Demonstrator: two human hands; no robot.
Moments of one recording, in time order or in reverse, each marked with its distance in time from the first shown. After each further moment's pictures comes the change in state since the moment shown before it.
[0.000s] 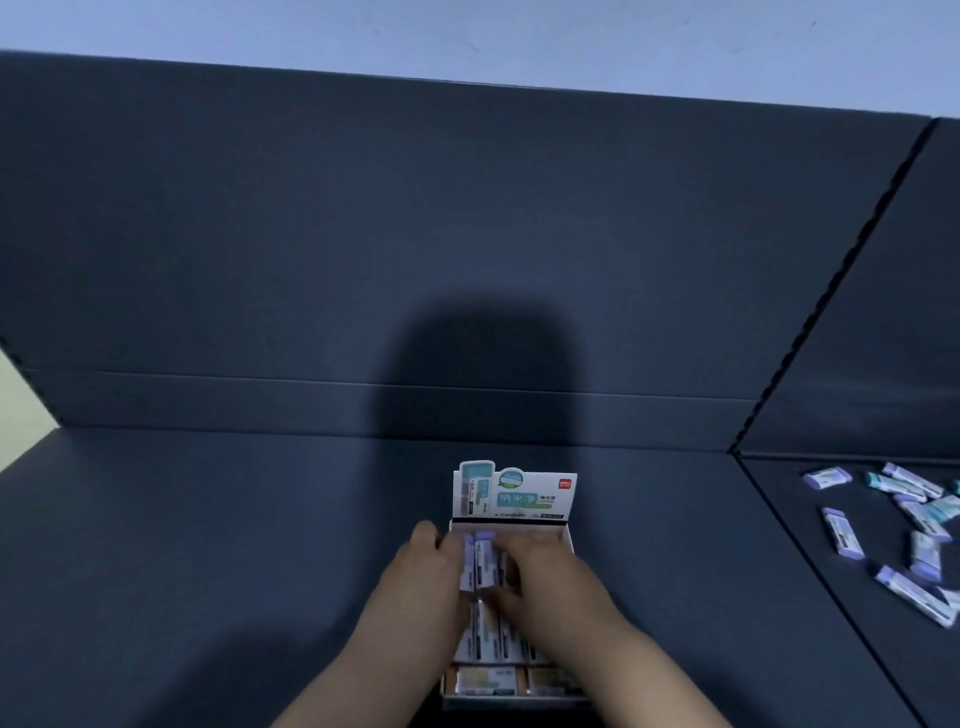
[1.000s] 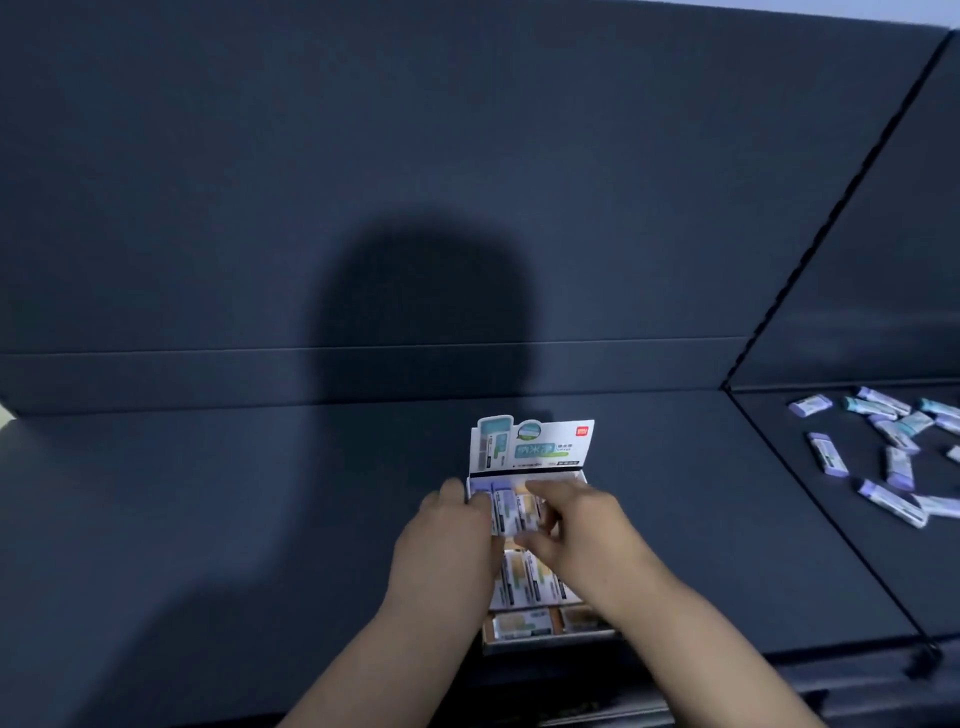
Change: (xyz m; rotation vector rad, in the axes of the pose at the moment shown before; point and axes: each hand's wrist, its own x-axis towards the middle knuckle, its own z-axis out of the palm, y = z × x) left_hand -0.003 -0.002 -0.008 0.073 0.062 0.081; right_hand -0.013 -0.012 -0.006 0.116 0.155 0.157
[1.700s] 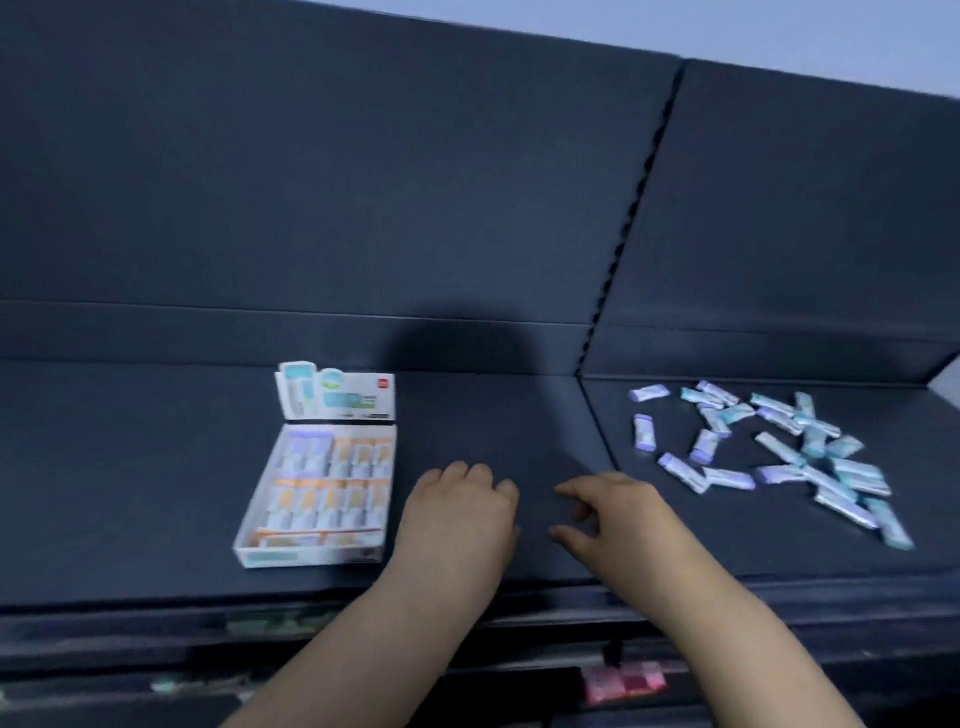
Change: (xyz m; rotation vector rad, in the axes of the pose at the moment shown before) left_hand -0.026 0.207 0.015 0.207 0.057 0.234; right_hand -0.102 0.150 -0.136 -0.227 0.014 -0.023
